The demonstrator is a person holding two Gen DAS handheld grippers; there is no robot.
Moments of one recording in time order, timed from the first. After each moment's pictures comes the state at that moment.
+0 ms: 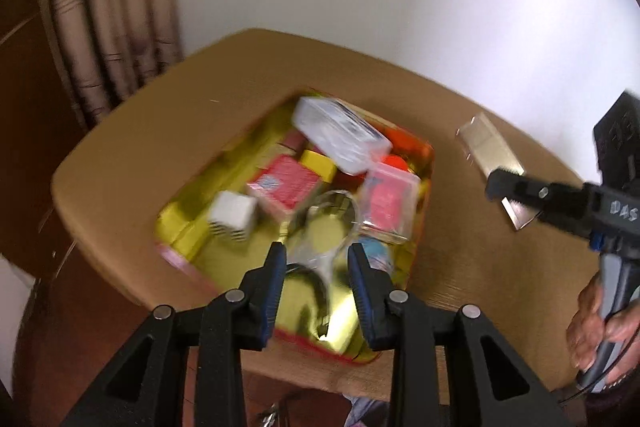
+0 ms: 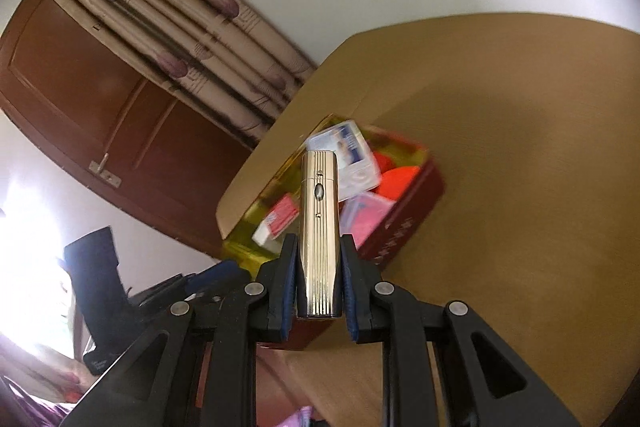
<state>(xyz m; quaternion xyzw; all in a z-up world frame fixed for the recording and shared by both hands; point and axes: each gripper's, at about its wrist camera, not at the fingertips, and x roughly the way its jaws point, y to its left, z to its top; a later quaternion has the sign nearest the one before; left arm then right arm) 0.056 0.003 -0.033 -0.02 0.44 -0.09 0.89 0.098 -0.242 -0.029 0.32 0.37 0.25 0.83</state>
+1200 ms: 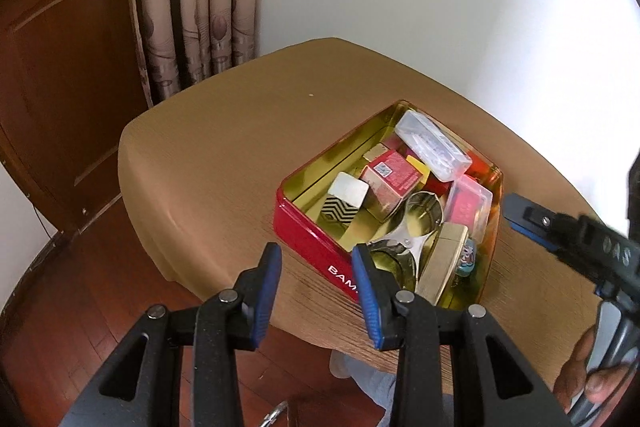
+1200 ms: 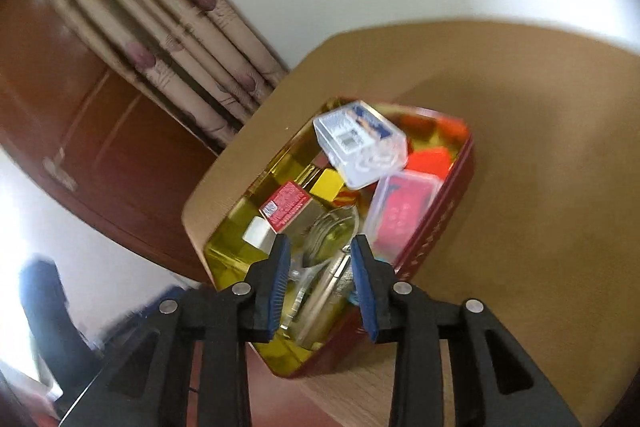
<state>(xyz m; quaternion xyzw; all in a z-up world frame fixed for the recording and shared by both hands) 0.030 0.067 -0.041 -0.06 0.42 -0.01 0.90 0.084 -0.168 -0.024 0.25 0.37 0.16 0.88</state>
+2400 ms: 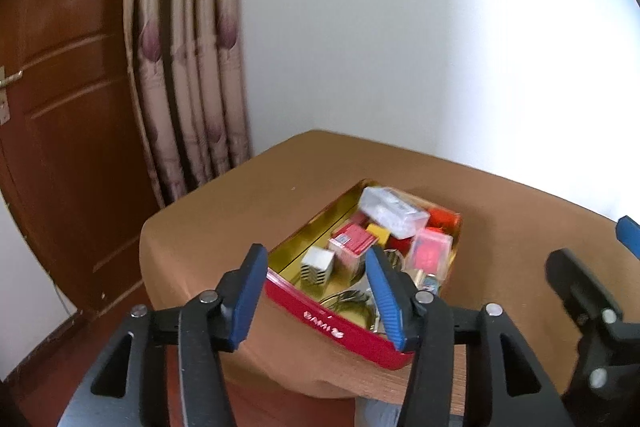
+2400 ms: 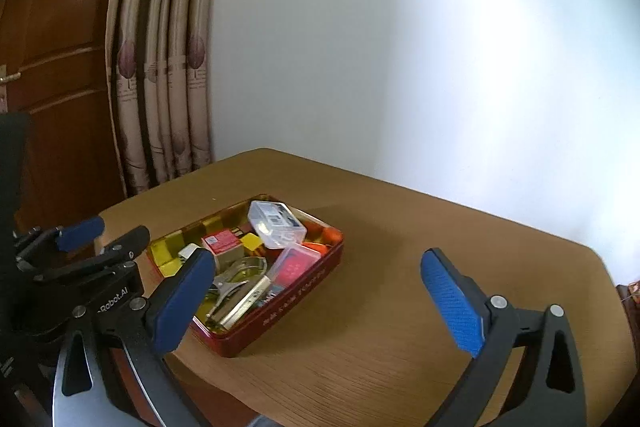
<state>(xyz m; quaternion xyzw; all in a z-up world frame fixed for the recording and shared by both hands) -0.034 0.029 0.005 0.03 0.25 -0.02 0.97 -0.055 -0.131 0.045 0.02 0.19 -0.07 0.98</state>
